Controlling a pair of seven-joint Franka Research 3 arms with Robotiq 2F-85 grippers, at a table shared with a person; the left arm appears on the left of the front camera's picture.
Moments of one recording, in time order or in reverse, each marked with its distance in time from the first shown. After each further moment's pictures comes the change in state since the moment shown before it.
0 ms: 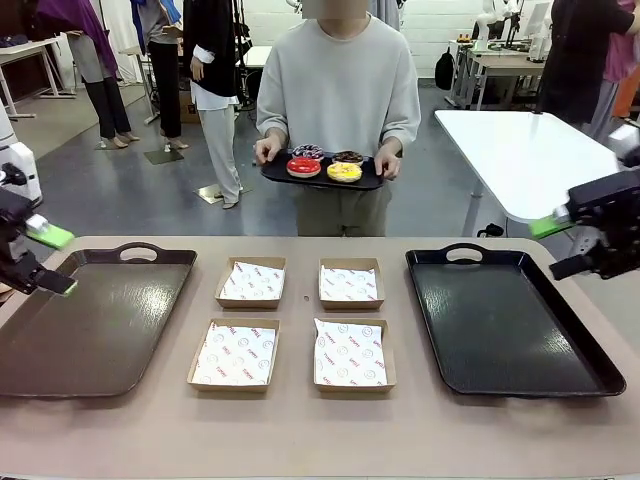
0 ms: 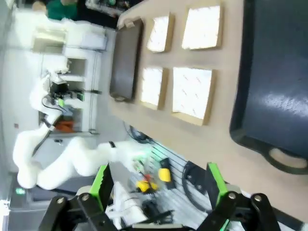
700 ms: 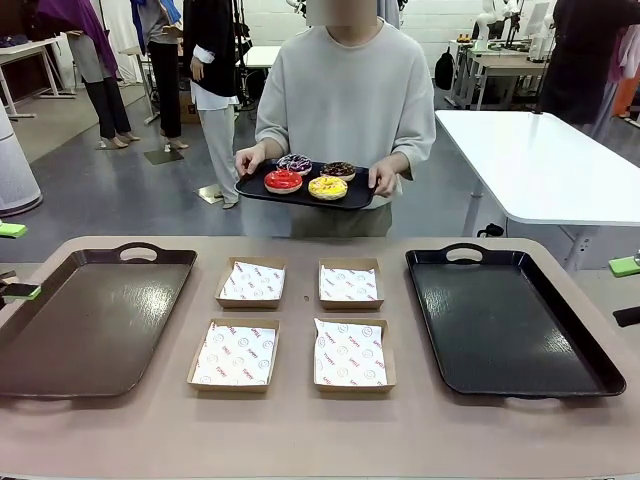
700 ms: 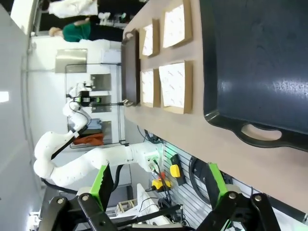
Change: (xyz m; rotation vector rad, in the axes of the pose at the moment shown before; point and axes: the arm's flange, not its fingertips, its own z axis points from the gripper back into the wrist) left arm -0.022 0.080 0.062 -0.166 -0.218 0.245; right arm -0.030 -0.106 0.043 0.126 -0.031 -0.130
